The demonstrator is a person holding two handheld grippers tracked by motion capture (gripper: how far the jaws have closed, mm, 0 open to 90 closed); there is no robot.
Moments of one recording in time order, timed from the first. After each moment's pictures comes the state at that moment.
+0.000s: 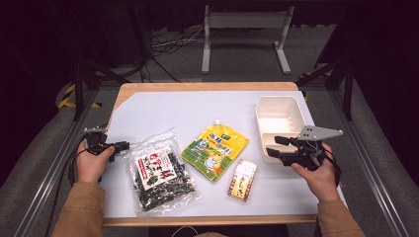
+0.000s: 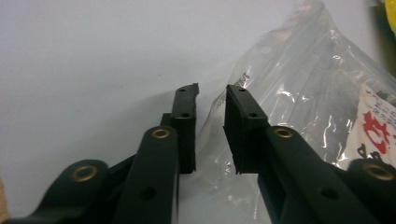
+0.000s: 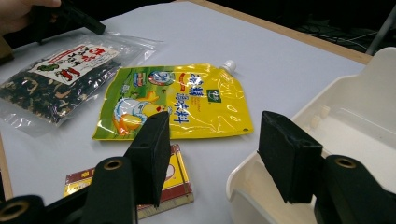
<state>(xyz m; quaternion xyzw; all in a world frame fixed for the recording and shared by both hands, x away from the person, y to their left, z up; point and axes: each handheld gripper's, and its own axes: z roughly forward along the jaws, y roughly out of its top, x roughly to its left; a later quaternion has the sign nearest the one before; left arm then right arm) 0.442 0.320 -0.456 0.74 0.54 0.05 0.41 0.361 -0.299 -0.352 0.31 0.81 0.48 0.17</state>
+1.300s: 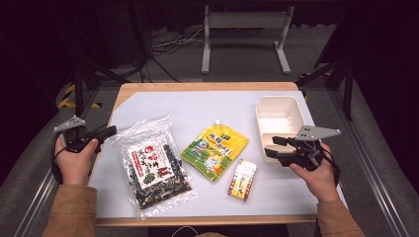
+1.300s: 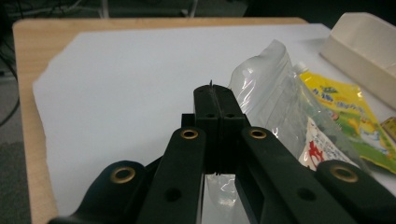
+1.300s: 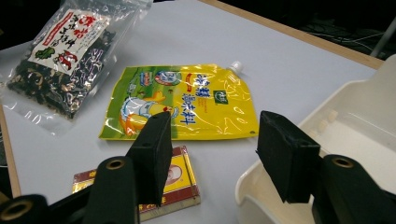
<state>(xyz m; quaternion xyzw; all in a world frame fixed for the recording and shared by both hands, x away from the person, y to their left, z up) 0.400 0.327 -0.372 0.70 0.46 0.16 0.52 0.359 -0.291 -0.347 0.30 0.81 0.47 0.16</state>
